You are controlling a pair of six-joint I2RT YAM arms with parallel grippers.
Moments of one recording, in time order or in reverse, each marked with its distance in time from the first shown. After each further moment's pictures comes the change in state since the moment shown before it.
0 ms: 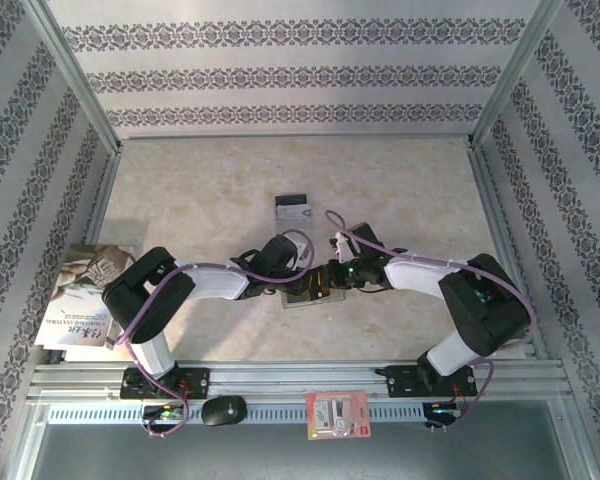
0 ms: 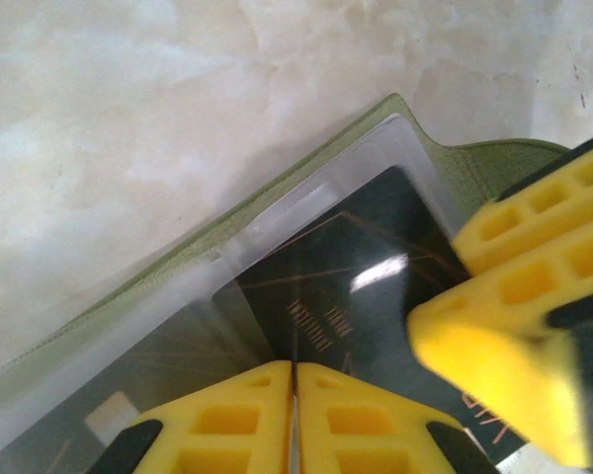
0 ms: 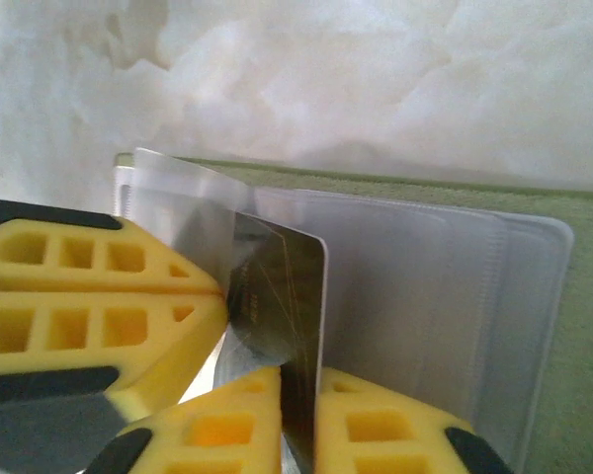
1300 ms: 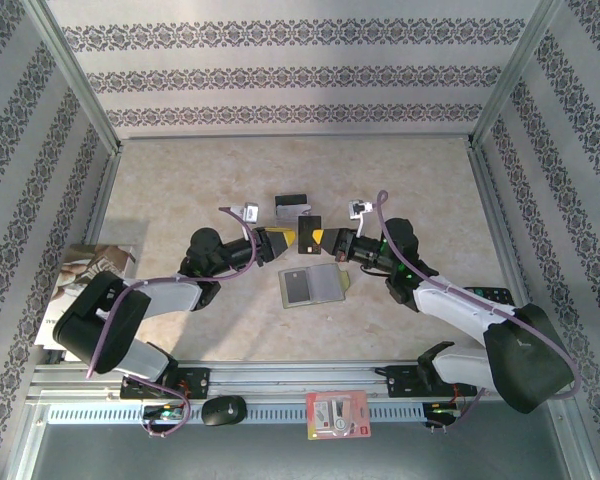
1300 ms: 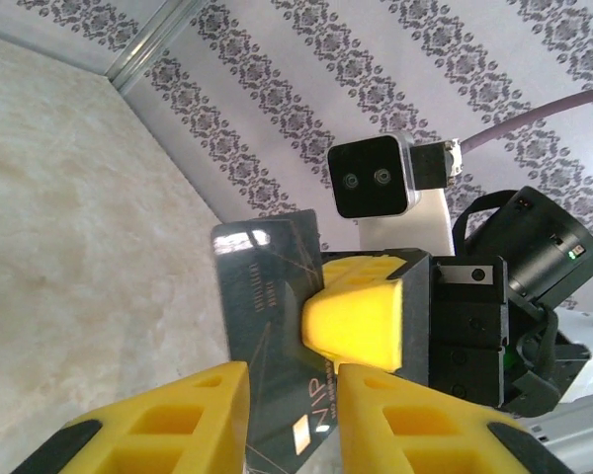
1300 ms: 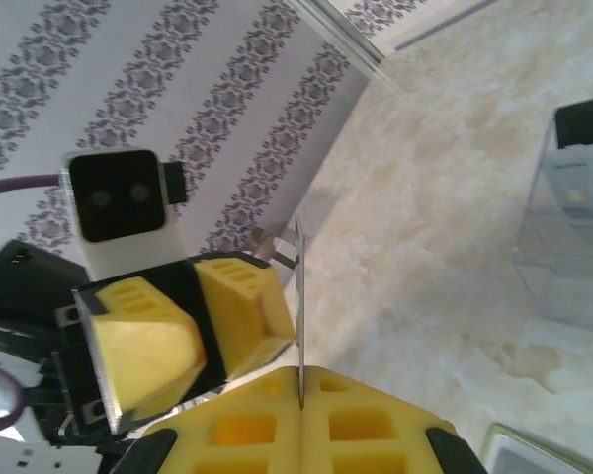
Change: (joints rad) left arm 0.275 -0.259 -0.318 1.007 0.445 -0.378; right arm -0.039 -0.316 -0.162 0.724 -0.145 0.294
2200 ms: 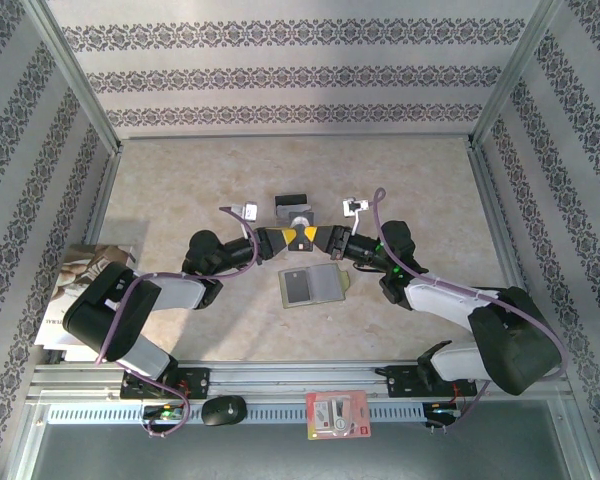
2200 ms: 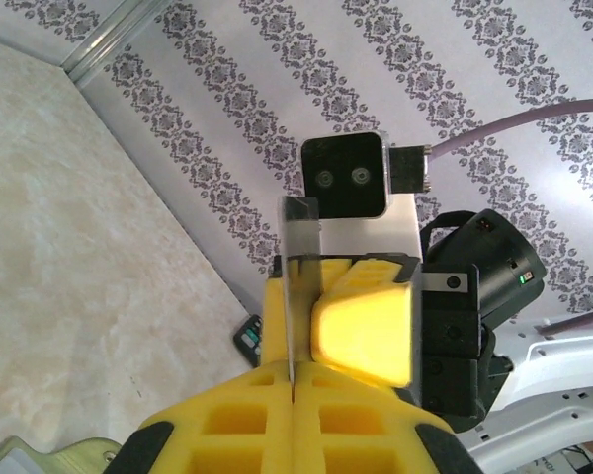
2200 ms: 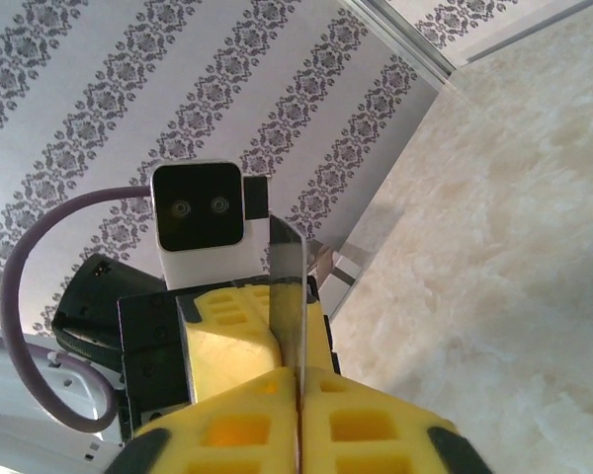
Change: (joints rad) left arm 0.006 0.062 0.005 0.142 0.049 -0.120; right arm 0.034 0.105 -0.009 0.242 -0.033 0.096
